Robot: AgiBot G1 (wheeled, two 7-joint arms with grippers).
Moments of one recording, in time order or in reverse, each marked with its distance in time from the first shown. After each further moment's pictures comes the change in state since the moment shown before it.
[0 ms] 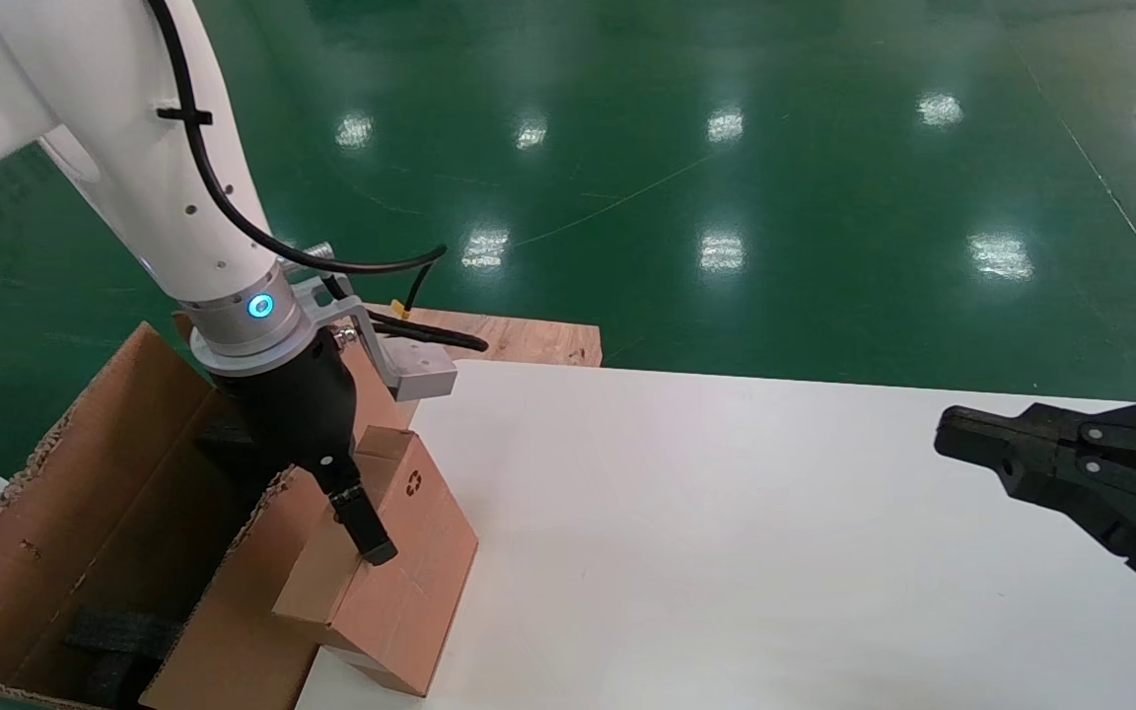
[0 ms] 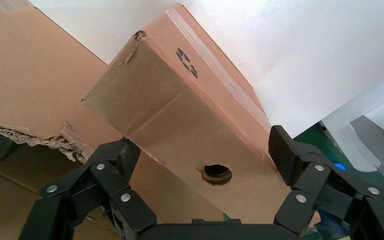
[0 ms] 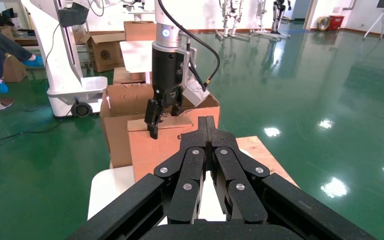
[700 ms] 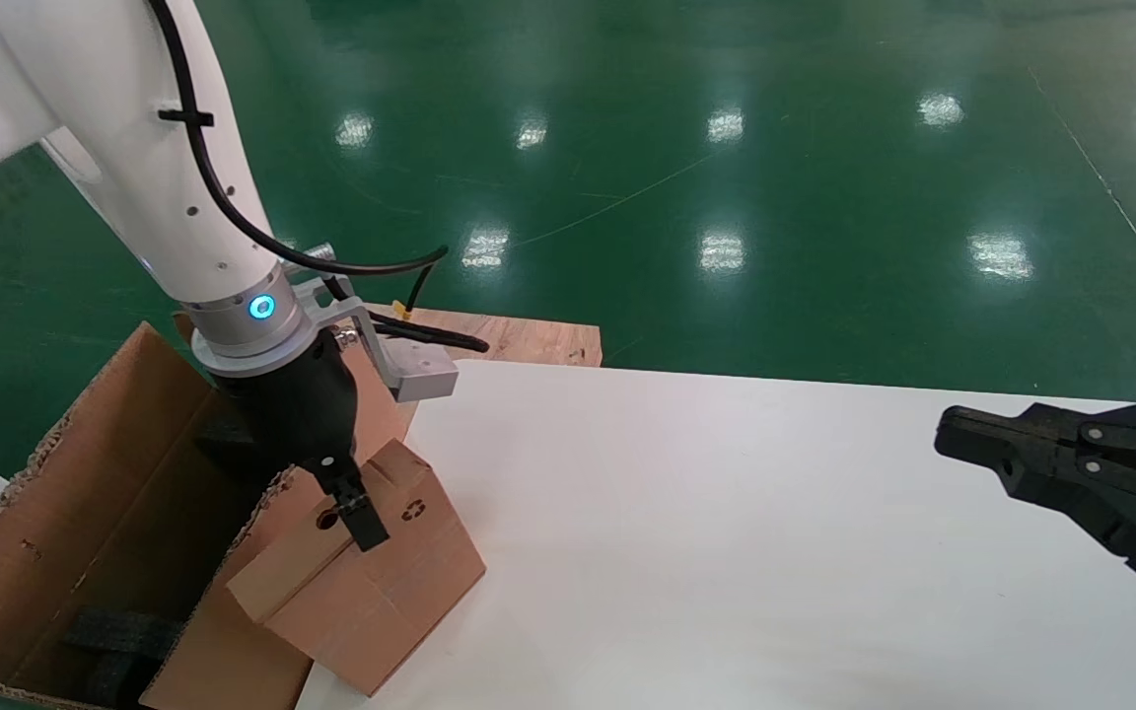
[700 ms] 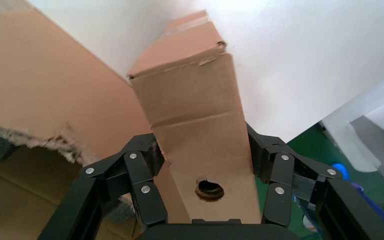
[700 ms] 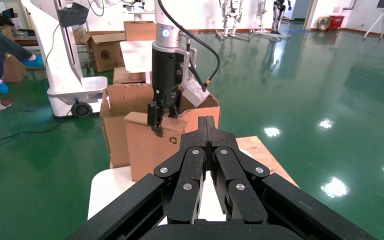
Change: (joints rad) left arm -0.011 0.003 0.003 0.001 0.024 -0.019 -0.005; right arm 0.000 0.000 0.000 0.000 0.000 0.000 0.000
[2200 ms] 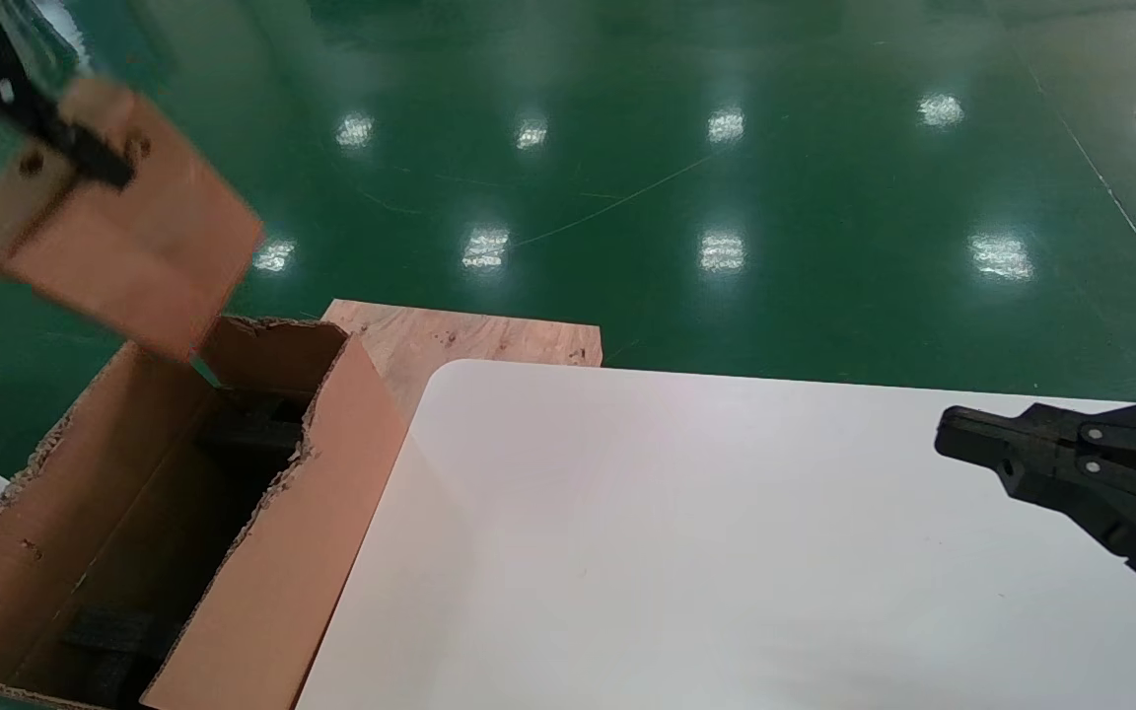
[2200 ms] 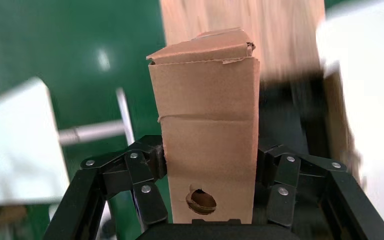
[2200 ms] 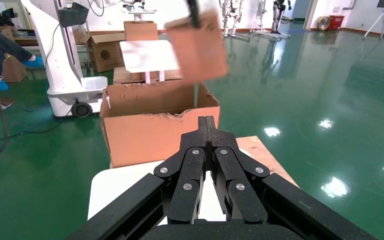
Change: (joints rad) left arm -0.280 0.096 -0.014 0.877 0.220 -0.046 0.367; right arm 0.000 0.000 0.000 0.000 0.000 0.000 0.000
